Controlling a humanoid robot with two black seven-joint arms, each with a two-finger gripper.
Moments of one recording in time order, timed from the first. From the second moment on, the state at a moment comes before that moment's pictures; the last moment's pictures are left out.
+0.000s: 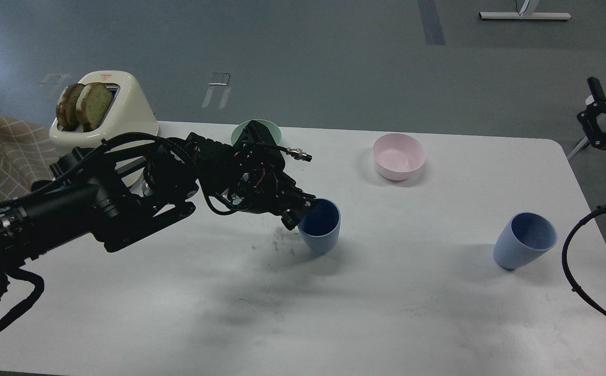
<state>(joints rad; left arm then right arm) -0.97 0.37 -0.37 -1.19 2.18 -0.49 -0.39 0.31 -0.18 1.92 1.27 -0.59 0.49 -0.15</state>
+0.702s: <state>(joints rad) -1.03 0.38 -0.40 -1.20 2.04 -0.49 -0.40 0.30 -0.19 1.92 1.27 -0.59 0.49 -0.15</state>
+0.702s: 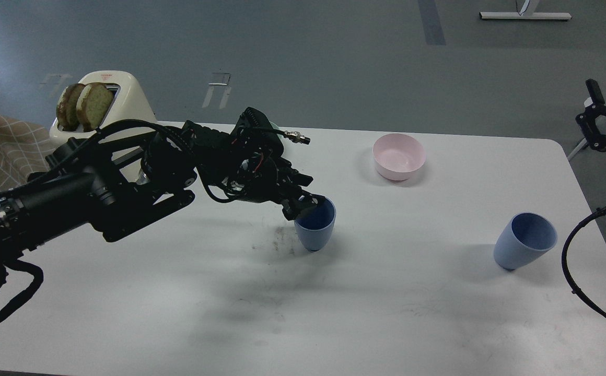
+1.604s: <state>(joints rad) -0.47 0.59 -1.37 -1.12 0.46 -0.45 -0.39 0.17 -0.61 1.73 1.49 -1.36 0.49 -0.08</state>
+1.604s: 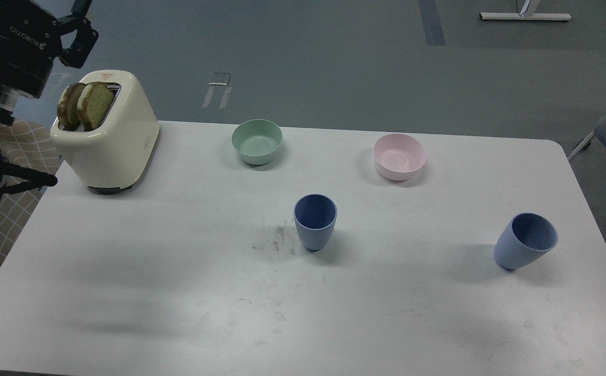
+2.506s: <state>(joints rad) -0.43 0.56 -1.38 -1.02 0.34 -0.44 -0.39 -0.03 -0.78 1.39 1.61 -1.92 0.49 -0.08</state>
